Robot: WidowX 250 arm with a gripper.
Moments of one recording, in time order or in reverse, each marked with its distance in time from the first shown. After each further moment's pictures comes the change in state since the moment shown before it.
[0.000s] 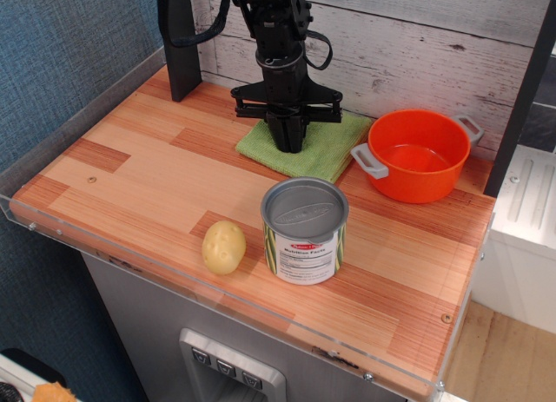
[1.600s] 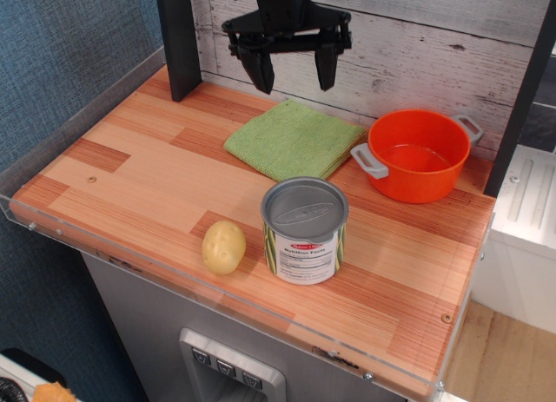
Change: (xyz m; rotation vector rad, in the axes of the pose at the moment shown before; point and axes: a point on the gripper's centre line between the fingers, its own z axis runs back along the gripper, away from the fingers) arm 0.010 -0.002 0.088 -0.016 -0.137 0.066
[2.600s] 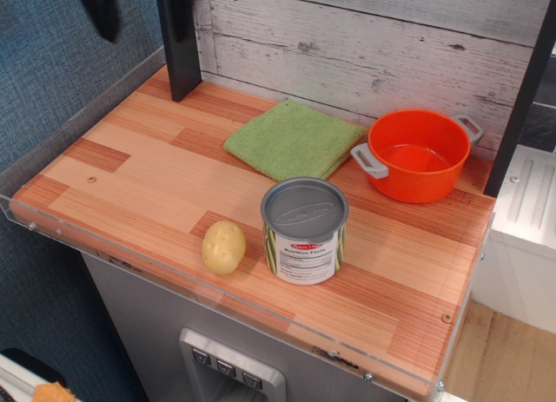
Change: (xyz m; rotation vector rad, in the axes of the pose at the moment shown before) arm -0.020 0.102 0.088 0.227 0.009 0.149
